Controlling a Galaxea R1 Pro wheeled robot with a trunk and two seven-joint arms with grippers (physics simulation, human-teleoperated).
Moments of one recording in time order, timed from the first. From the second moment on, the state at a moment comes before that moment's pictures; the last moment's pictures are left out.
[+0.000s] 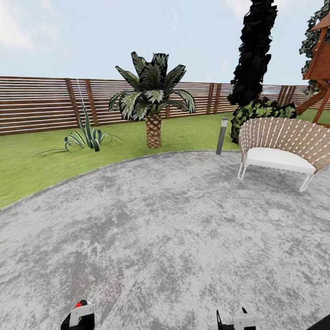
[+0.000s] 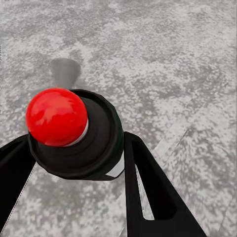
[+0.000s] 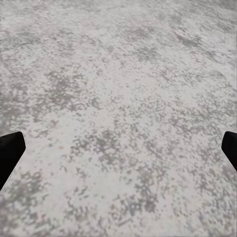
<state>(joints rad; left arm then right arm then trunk) -0.19 0.06 0.09 -0.51 0.08 -0.42 0.05 -0.19 -0.04 0.19 -0.40 0.07 -0.59 -0.26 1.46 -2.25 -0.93</state>
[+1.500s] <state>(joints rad) -0.15 0.06 0.09 -0.51 0.08 -0.54 0.04 -0.19 -0.04 0.19 -0.40 0.07 -0.59 -0.26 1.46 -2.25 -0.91</state>
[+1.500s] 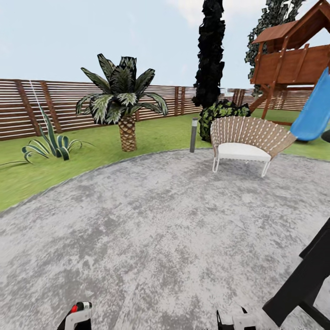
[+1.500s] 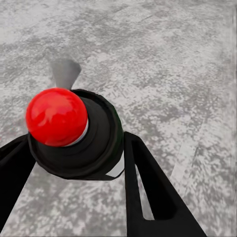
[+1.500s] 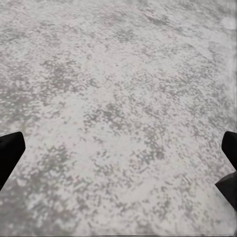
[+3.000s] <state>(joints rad) -0.10 0.10 0.09 -0.51 0.10 -0.58 0.05 -0.19 -0.04 0.19 -0.40 0.07 -0.59 -0.26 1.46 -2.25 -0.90</state>
